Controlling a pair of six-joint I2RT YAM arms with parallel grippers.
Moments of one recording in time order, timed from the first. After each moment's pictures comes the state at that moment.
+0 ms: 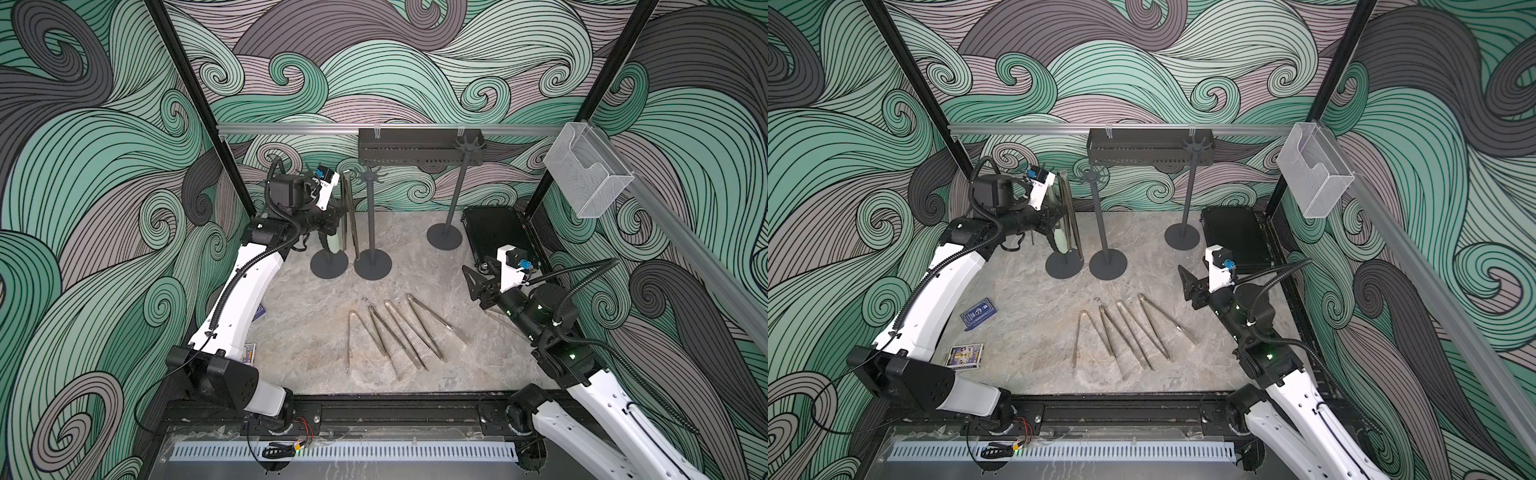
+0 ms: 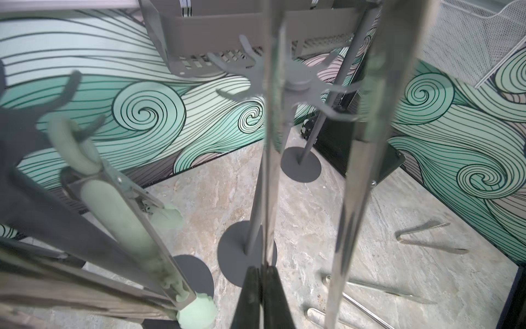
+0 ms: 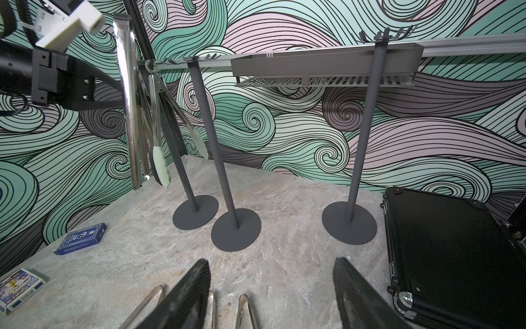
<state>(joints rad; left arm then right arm) -0.21 1.47 1.63 -0.66 0.36 0.06 0.48 0.65 0.71 -0.13 0.01 0.06</state>
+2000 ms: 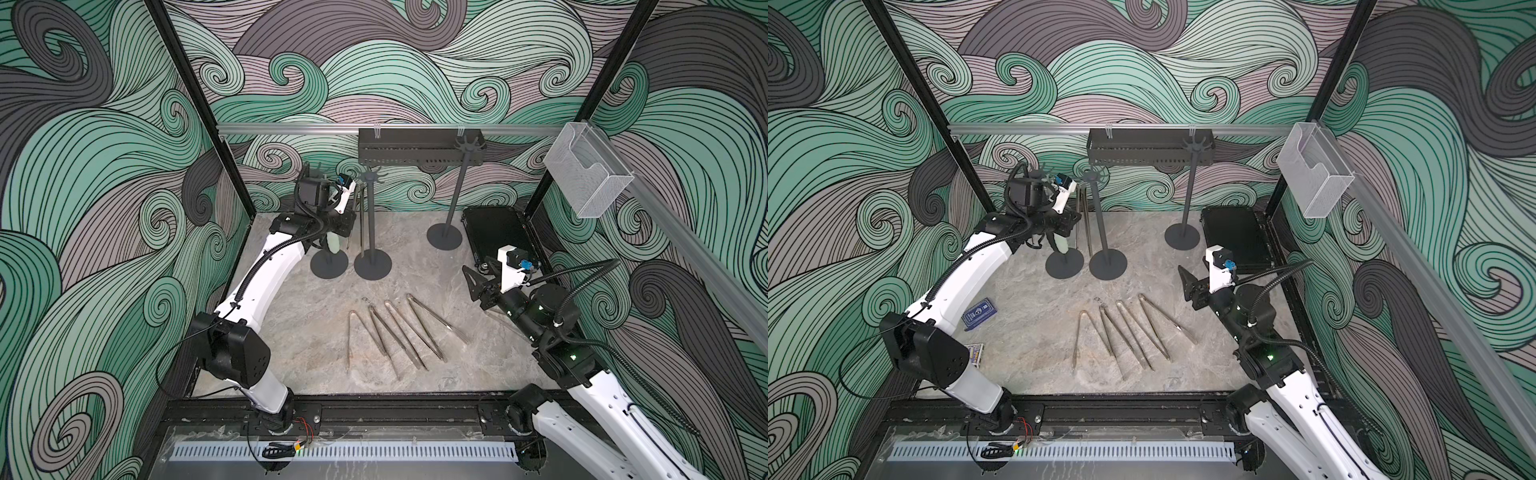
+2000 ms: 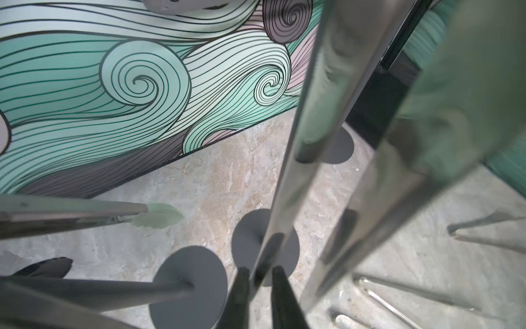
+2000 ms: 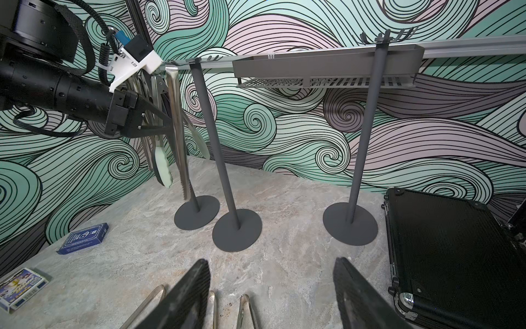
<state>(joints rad) -0.30 1.61 1.65 -0.64 0.19 0.10 0.48 0.64 0.71 -0.14 0.01 0.06</state>
